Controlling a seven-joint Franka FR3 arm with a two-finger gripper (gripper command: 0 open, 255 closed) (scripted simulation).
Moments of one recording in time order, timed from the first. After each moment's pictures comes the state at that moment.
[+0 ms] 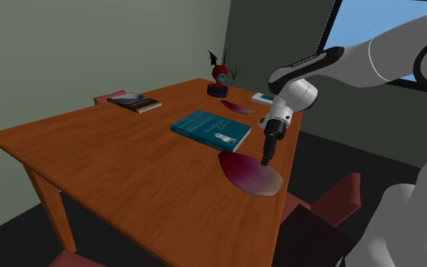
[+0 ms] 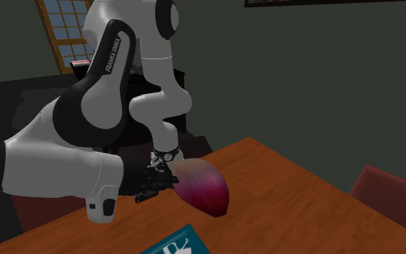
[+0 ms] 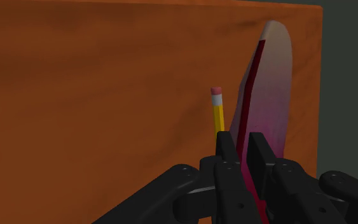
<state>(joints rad) 0.19 0.01 -0.63 -2.22 0.56 1.45 -0.84</state>
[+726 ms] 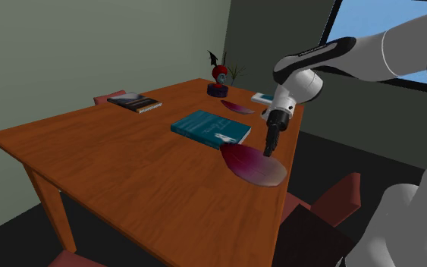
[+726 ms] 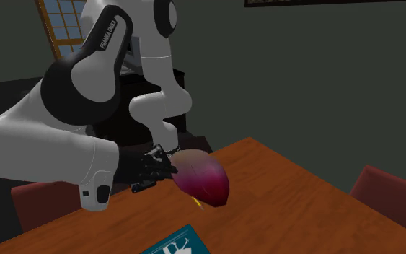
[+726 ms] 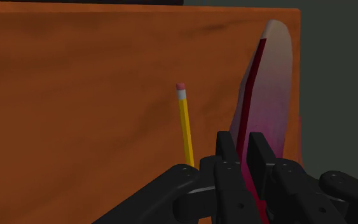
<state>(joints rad) 0.19 -0.04 -0.63 -2.17 0.55 1.38 -0.78</state>
